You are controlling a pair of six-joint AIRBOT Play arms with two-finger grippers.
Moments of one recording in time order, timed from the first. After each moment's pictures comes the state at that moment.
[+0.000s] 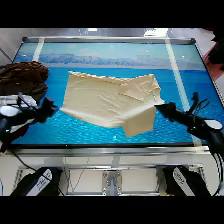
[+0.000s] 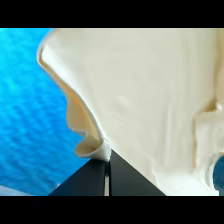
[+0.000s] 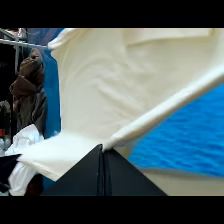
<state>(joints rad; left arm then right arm) 0.29 -0.91 0.73 0.81 -0.91 -1.67 -0.34 -0.79 0.51 -0.30 0.99 1.07</state>
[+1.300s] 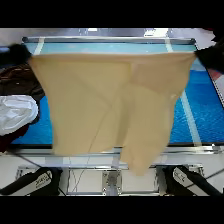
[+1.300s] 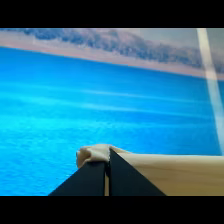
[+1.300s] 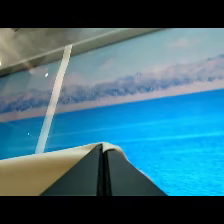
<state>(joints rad) 0.13 -1.22 1.53 1.26 -1.03 -1.46 -0.32 -1.13 1.32 -0.73 0.90 1.21</state>
